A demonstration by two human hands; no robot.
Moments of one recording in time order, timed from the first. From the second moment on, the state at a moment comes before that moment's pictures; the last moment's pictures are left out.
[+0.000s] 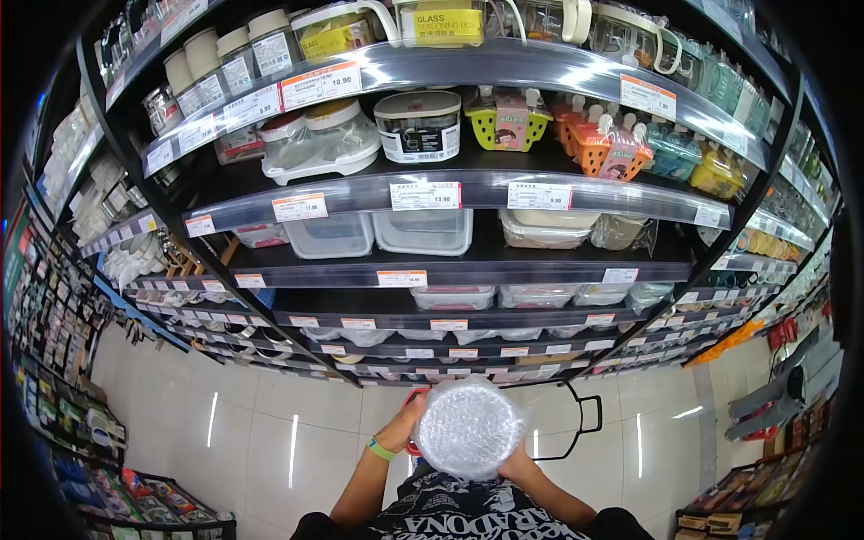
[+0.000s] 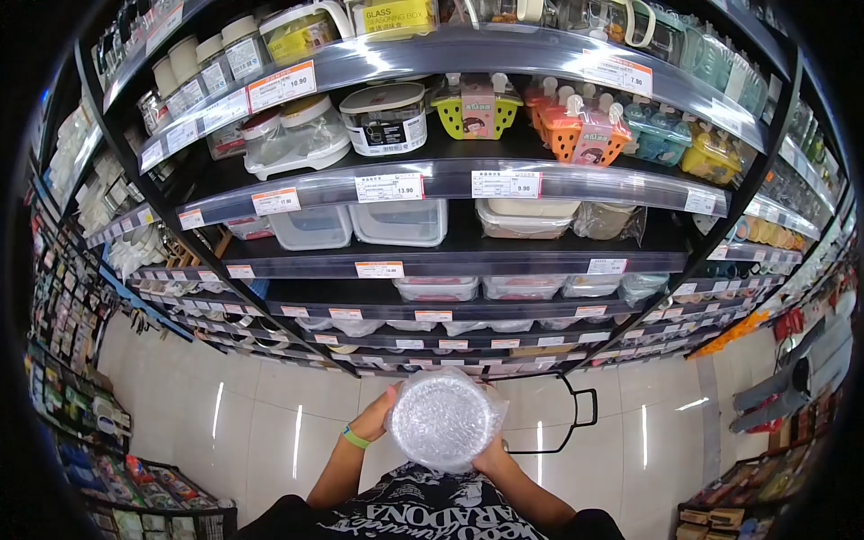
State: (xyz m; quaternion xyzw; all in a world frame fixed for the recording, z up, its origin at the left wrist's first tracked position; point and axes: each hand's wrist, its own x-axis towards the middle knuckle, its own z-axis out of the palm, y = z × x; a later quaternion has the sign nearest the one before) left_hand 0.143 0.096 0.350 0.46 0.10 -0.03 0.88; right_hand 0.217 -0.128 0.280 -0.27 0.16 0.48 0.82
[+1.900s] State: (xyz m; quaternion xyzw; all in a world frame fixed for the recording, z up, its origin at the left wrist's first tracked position) left_hand 0.098 0.167 -0.189 0.48 0.51 -0.14 0.70; right_hand 0.254 -0.015 -0.193 -0.68 0.03 0.52 0.51
